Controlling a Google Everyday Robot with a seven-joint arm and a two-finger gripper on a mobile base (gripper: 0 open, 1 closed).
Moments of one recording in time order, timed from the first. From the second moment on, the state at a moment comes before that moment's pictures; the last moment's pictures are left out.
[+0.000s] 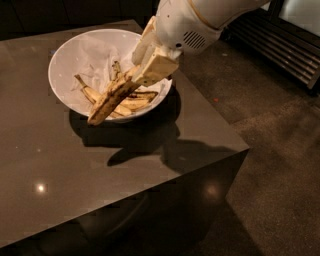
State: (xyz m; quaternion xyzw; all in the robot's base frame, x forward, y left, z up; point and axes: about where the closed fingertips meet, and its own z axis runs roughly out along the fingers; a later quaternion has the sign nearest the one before) arm 0.497 0.020 1.021 -0.70 0.61 0.09 0.37
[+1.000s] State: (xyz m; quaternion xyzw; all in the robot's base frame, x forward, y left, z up) arm 0.390 0.013 1.019 -0.64 0.66 0.09 0.38
